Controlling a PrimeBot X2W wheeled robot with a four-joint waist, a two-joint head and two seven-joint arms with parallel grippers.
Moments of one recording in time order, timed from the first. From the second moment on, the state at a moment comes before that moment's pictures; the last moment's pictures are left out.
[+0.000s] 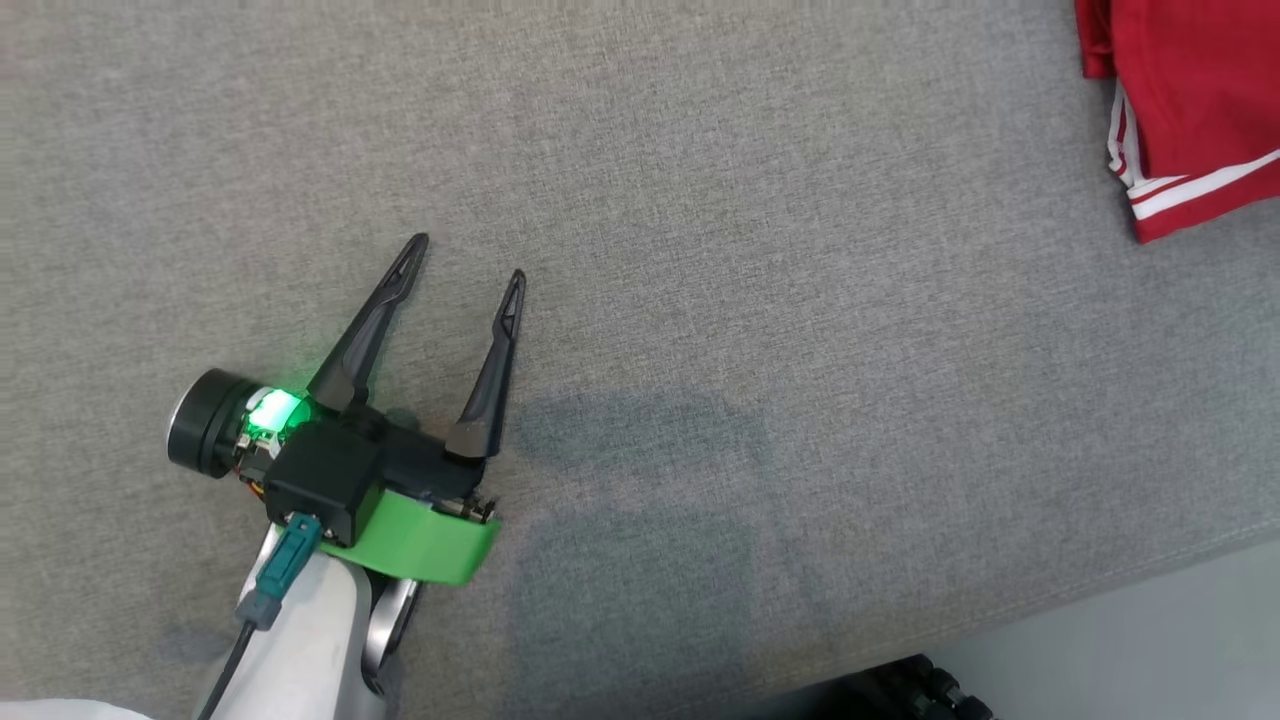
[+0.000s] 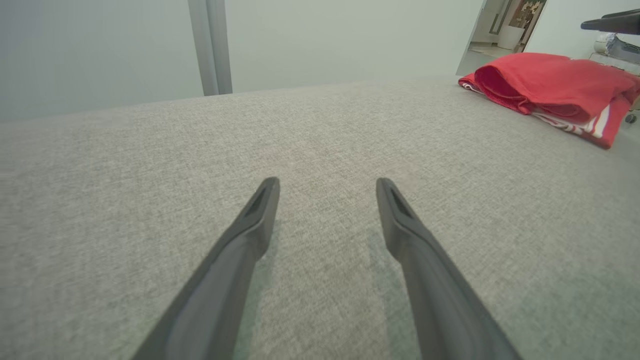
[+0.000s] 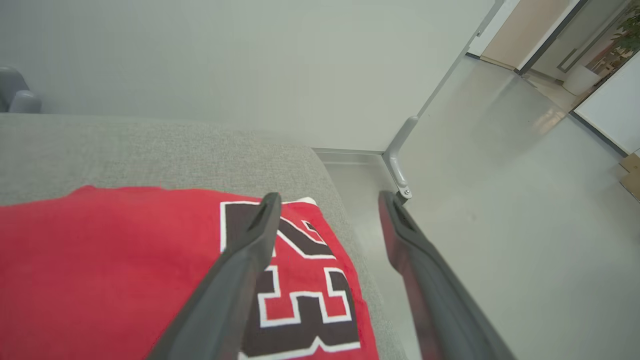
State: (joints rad) left arm -0.29 0.14 -0.28 0.00 -0.06 -0.13 -0.27; right arm -1.10 -0.80 0.50 0.93 0.77 0.13 -0.26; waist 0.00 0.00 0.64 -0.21
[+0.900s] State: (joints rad) left arm -0.08 0.05 -0.19 0.09 -0.25 -0.02 -0.26; right arm -0.32 -0.19 0.13 0.22 0.16 0.13 -0.26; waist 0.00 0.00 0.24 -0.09
